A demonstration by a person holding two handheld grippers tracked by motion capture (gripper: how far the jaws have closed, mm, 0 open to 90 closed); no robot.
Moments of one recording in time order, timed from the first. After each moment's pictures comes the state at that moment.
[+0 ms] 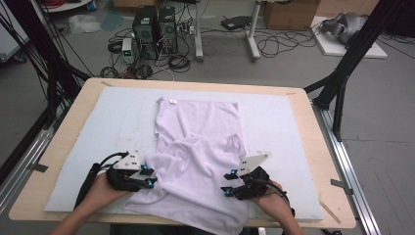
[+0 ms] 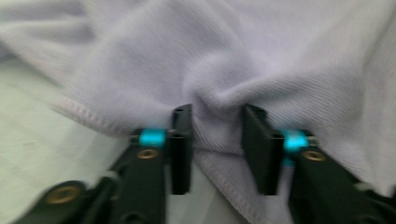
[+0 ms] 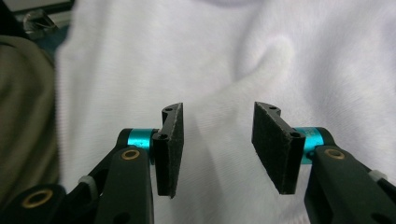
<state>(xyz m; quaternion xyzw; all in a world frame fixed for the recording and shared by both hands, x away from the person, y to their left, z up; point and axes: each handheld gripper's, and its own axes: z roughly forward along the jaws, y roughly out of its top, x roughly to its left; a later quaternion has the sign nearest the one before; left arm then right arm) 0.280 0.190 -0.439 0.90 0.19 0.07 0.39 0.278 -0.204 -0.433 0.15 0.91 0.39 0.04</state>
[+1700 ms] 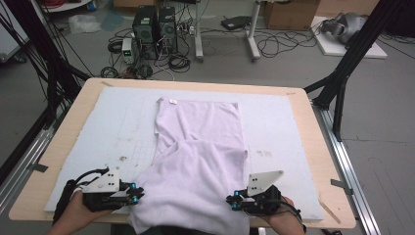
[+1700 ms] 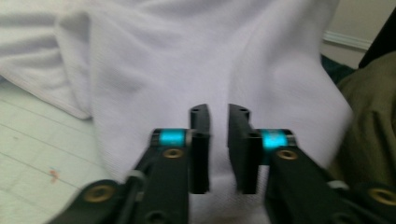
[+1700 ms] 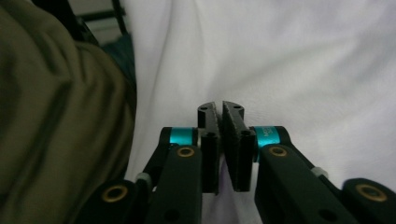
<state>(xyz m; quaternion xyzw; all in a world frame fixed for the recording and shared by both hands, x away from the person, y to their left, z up) 0.222 0.221 -0.394 0.88 0.14 0.08 0.44 0.220 -0.221 -0.398 0.12 0.89 0.43 0.02</state>
